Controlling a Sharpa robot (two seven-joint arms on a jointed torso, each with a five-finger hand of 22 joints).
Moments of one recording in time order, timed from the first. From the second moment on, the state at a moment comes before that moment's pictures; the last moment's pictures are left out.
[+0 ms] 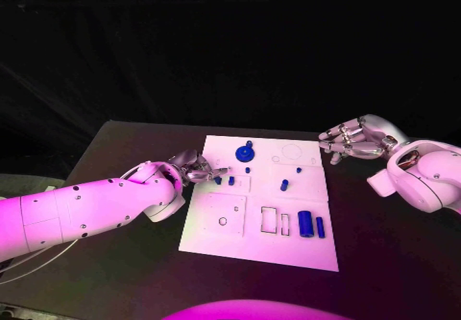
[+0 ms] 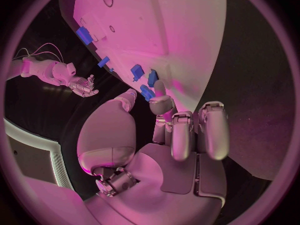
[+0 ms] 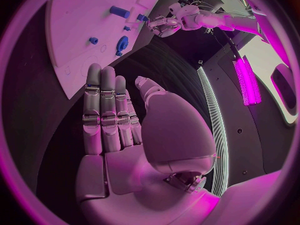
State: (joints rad) left arm 1.06 -0.91 -0.01 1.59 -1.16 -0.49 -0.41; left_hand 0.89 -0.19 0.30 0.30 0.05 1.11 0.00 0.49 0.62 1.42 -0.07 0.97 0.90 1.47 -0.12 1.56 1.31 0.05 1.47 -0.02 1.44 1.31; right arm 1.33 -0.94 -0.13 1.51 -0.72 -0.33 0.11; right_hand 1.33 -0.12 0.20 0.17 0.37 1.03 0.15 0.10 0.16 1.28 0.07 0.13 0.36 1.40 0.01 0.15 0.57 0.19 1.34 0.11 0.18 0.22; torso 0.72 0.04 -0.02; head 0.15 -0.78
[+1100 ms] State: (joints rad) left arm 1.06 -0.91 -0.01 1.60 -1.16 -0.49 -0.41; left_hand 0.91 -0.19 0.31 0.30 0.05 1.11 0.00 0.49 0.62 1.42 -0.07 0.97 0.90 1.47 -0.11 1.56 1.31 0.05 1.47 -0.02 1.44 1.31; right arm 1.33 -0.94 -0.13 1.51 -0.72 -0.33 0.11; right_hand 1.33 -0.12 0.20 0.17 0.37 1.03 0.15 0.10 0.16 1.28 0.07 0.13 0.36 1.40 0.01 0.15 0.57 0.19 1.34 0.11 0.18 0.22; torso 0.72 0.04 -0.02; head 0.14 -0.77
